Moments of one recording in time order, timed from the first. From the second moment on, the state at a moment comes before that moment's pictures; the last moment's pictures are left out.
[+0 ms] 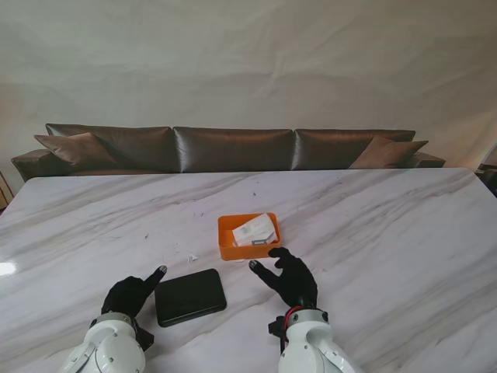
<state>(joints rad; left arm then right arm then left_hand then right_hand) 1.90 -1.19 -1.28 -1.88 0.44 0.66 0.26 -1.71 -1.27 0.96 -1.68 -0.44 0.33 -0.57 0.30 -0.08 0.08 0.08 0.83 0.27 0.29 0.21 0.80 0.37 0.46 0.34 0.77 0.43 0.67 0.41 0.77 0.43 0.90 0.40 -0.14 -0.45 0.89 0.06 0.48 0.19 0.61 0.25 0.73 0.25 0.50 0.30 0.87 0.31 0.49 0.29 0.63 0.33 1.17 0.27</state>
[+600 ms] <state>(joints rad) 1.80 -1.20 -1.19 -1.86 0.28 0.72 0.18 -1.74 -1.27 0.98 -1.69 -0.43 0.31 -0.58 0.30 -0.08 0.08 0.08 0.84 0.31 0.26 0.19 0.84 0.38 0.45 0.34 0.80 0.43 0.70 0.42 0.80 0.44 0.90 0.35 -0.13 -0.45 0.89 0.06 0.48 0.20 0.61 0.25 0.73 0.25 0.50 0.30 0.87 0.31 0.49 0.29 0.63 0.33 1.17 0.26</state>
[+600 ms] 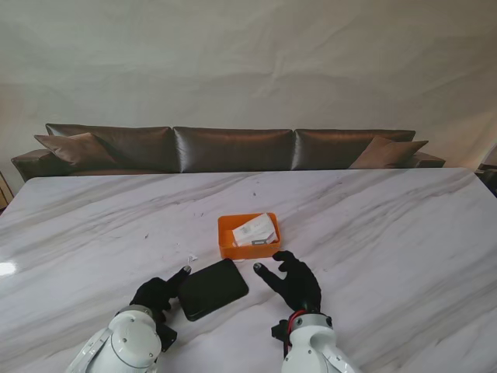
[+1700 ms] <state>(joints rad) 1.70 -1.20 -1.13 -1.79 0.26 0.69 0.12 -1.62 -1.30 0.93 -1.50 -0.23 0.16 -0.55 0.30 -0.07 0.07 0.08 0.84 0.32 0.26 0.19 0.85 0.37 0.48 0.36 0.80 0.43 0.74 0.44 0.78 0.44 0.90 0.34 -0.09 -0.45 0.89 0.07 0.49 0.20 0.61 0.23 0.80 0.26 0.53 0.30 0.85 0.31 0.49 0.29 0.61 0.33 1.17 0.26</state>
